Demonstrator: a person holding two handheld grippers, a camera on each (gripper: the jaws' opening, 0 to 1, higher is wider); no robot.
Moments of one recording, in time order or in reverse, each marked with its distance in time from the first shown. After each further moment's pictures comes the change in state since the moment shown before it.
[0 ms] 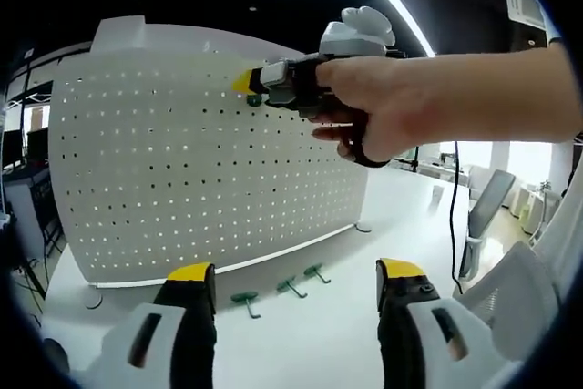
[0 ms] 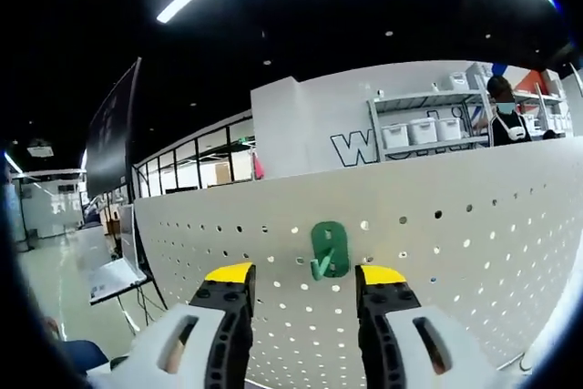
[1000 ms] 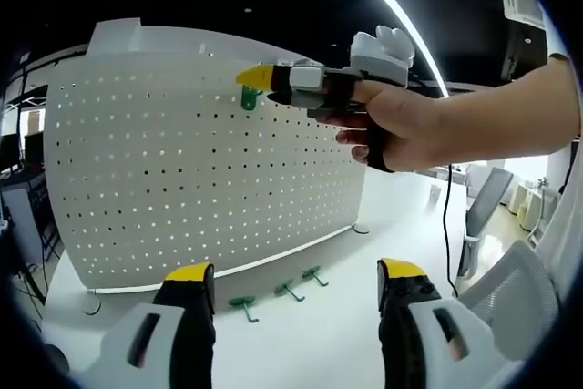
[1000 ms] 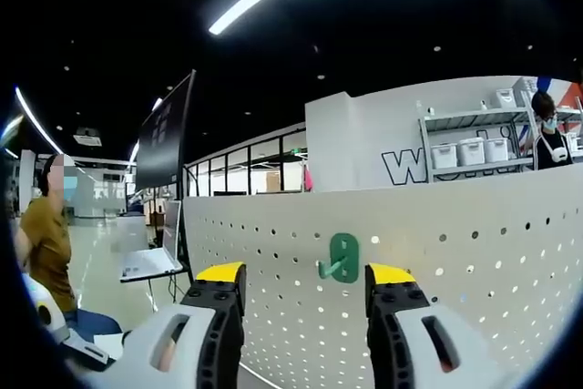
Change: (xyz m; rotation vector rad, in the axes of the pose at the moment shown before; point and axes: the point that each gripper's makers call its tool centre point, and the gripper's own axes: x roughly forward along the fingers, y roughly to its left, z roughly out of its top) left arm 0.002 -0.003 0.002 0.017 -0.003 -0.016; right arm -0.022 0.003 0.007 -0.039 -0.048 0.212
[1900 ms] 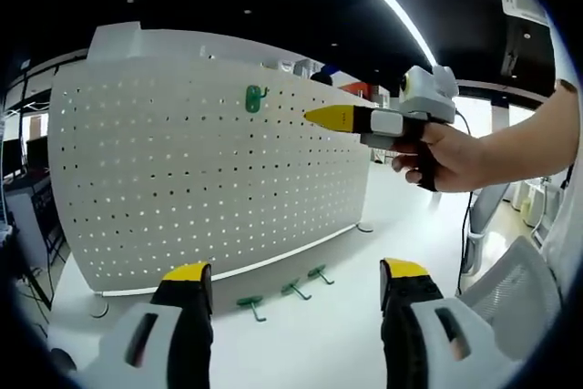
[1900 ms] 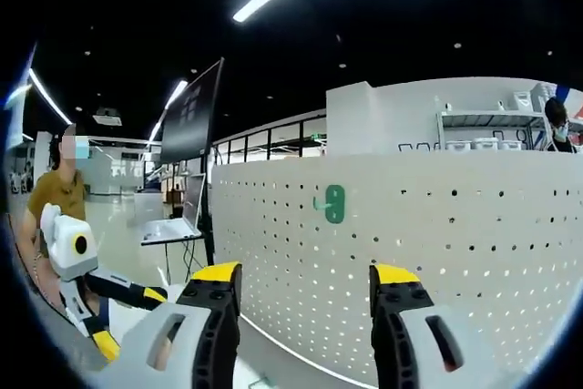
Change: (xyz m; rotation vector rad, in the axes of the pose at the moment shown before) left arm -0.005 0.007 0.001 0.019 0.000 0.017; right arm -0.085 -0.006 -0.034 -0.067 0.078 0.101
